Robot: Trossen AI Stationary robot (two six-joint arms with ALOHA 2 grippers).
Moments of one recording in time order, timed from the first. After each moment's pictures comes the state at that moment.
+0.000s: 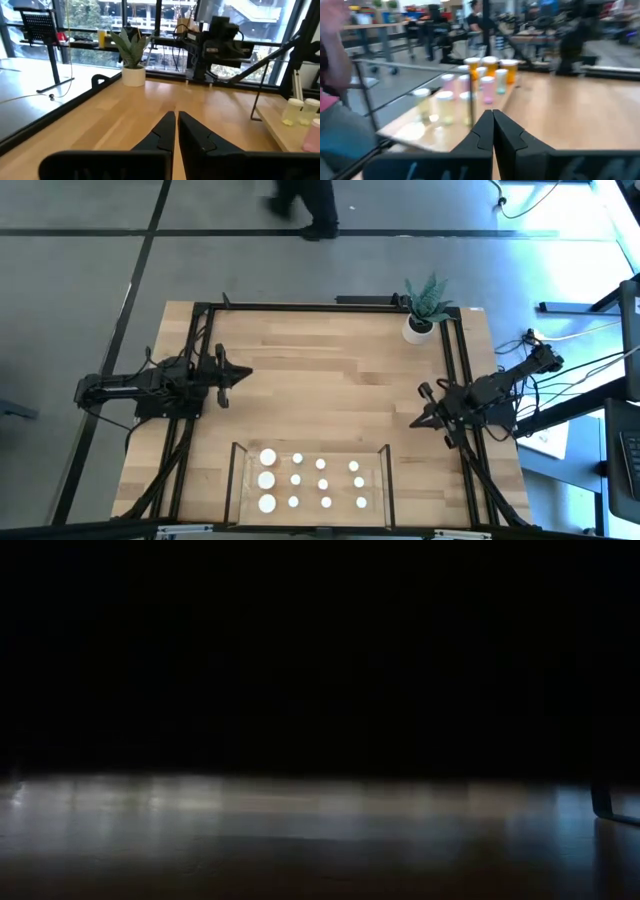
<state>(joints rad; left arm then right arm) 0.08 0.00 0.05 -0.06 -0.15 -0.10 0.51 0.08 0.01 0.04 0.08 0.04</state>
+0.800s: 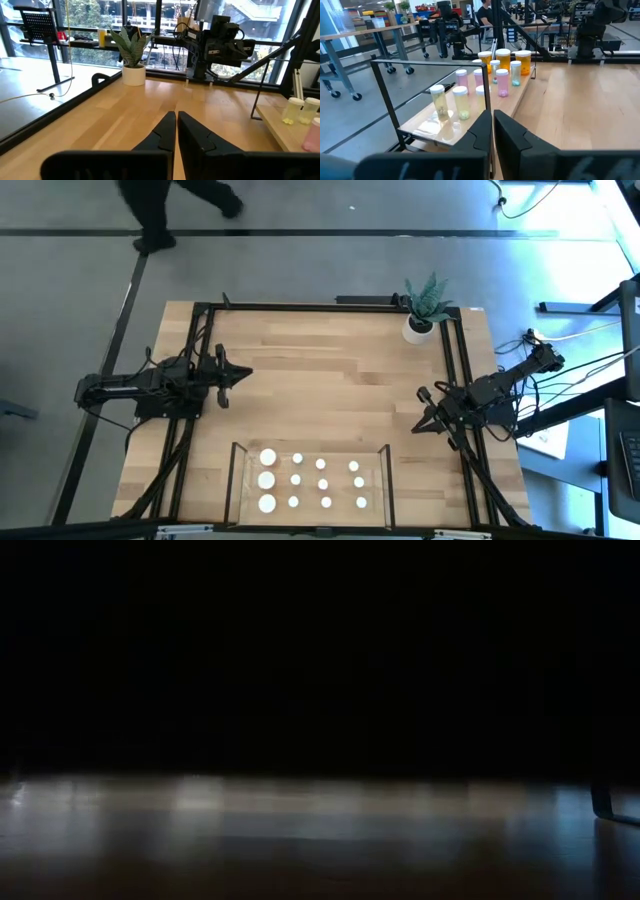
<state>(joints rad) 0.08 0.00 0.05 -0.06 -0.15 -0.10 0.51 0.10 0.01 0.03 0.01 0.13</state>
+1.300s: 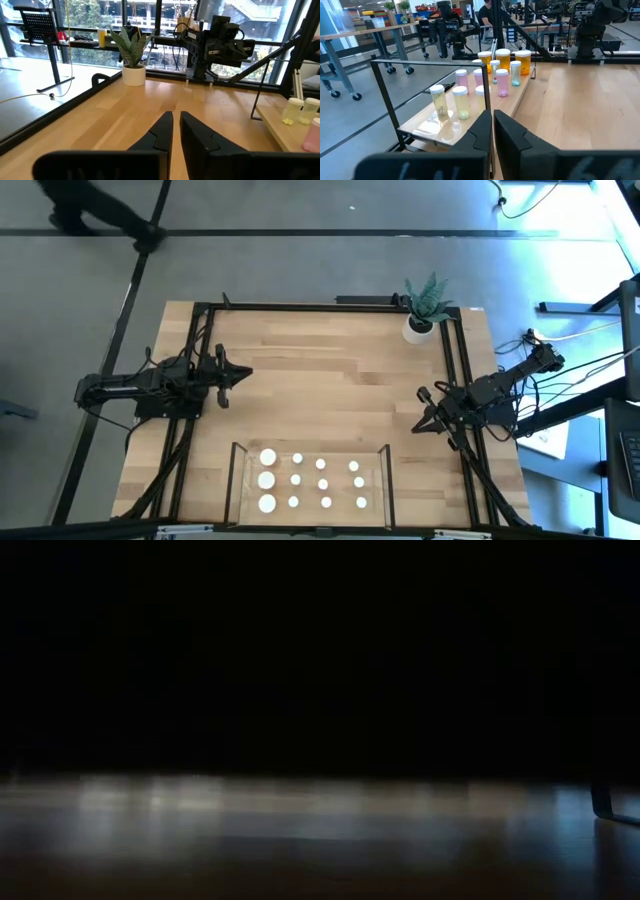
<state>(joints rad) 0.08 0.00 0.05 -0.06 -0.15 -0.10 0.51 0.10 0.01 0.03 0.01 0.13</state>
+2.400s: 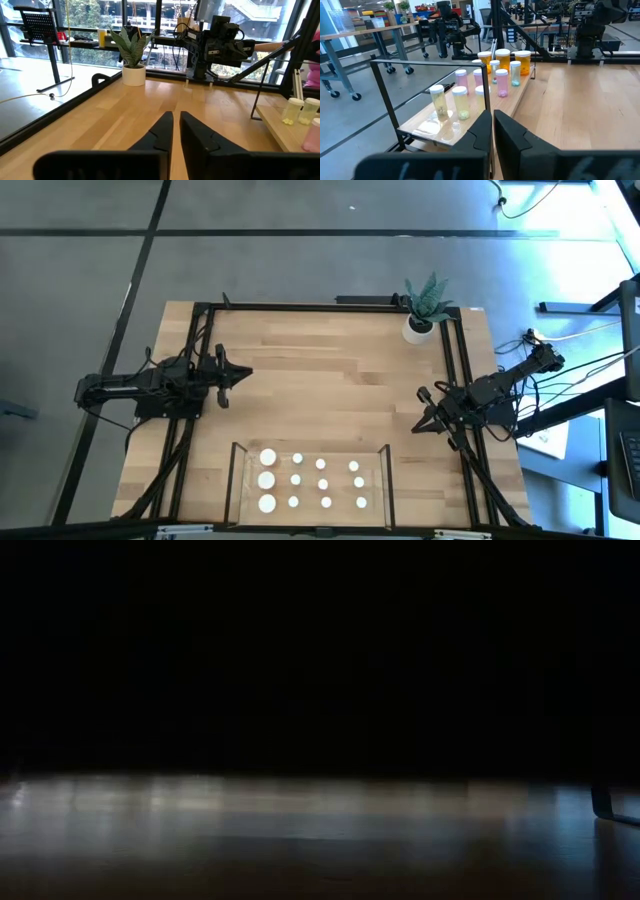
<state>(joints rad) 0.08 0.00 0.05 -0.06 -0.15 -0.10 0.51 0.10 0.01 0.03 0.02 0.12</state>
